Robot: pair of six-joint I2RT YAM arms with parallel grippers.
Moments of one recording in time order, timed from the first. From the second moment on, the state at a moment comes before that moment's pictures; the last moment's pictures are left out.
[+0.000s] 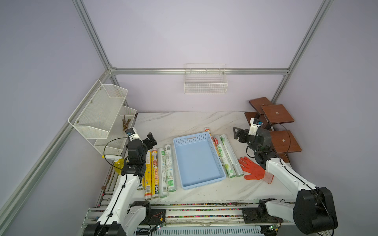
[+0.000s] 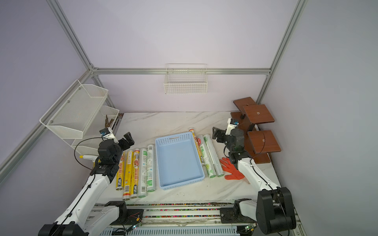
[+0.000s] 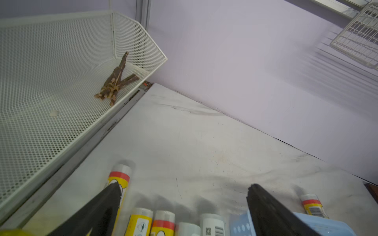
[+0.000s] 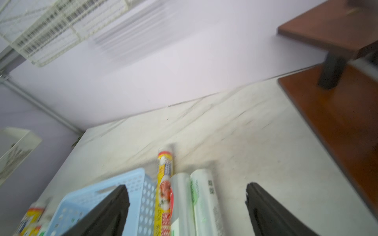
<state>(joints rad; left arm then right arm) 0.01 0.92 0.62 0.00 -0.16 -0.43 0.12 1.26 0.75 0.16 -0.20 0.39</state>
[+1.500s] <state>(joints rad) -0.41 1.28 0.83 -0.43 0.11 -0.63 0.24 1.72 1.01 -0.42 -0.04 0.29</state>
